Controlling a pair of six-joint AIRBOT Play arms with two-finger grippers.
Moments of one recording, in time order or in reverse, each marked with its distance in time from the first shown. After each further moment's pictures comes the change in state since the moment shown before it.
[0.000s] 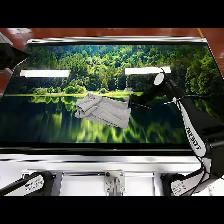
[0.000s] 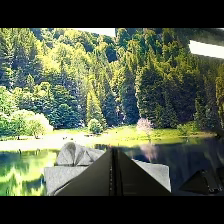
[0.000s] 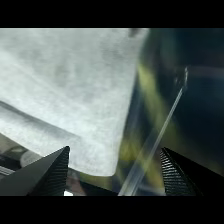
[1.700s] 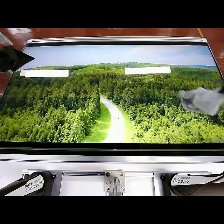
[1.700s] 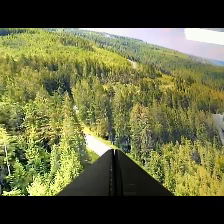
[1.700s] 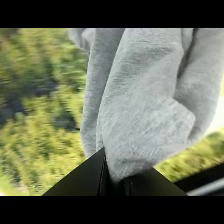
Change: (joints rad) left arm -0.019 0.000 0.000 -0.001 -0.052 -0.003; right arm -0.805 0.132 0.423 -0.251 0.305 -0.037
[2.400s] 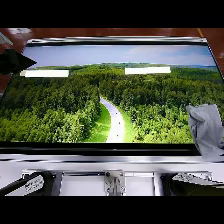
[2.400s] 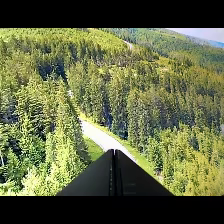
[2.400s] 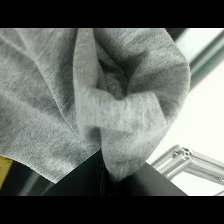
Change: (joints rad) left arm 0.000 0.001 0.000 0.000 -0.061 0.000; right arm -0.445 0.120 -0.649 -0.215 -0.039 -0.087
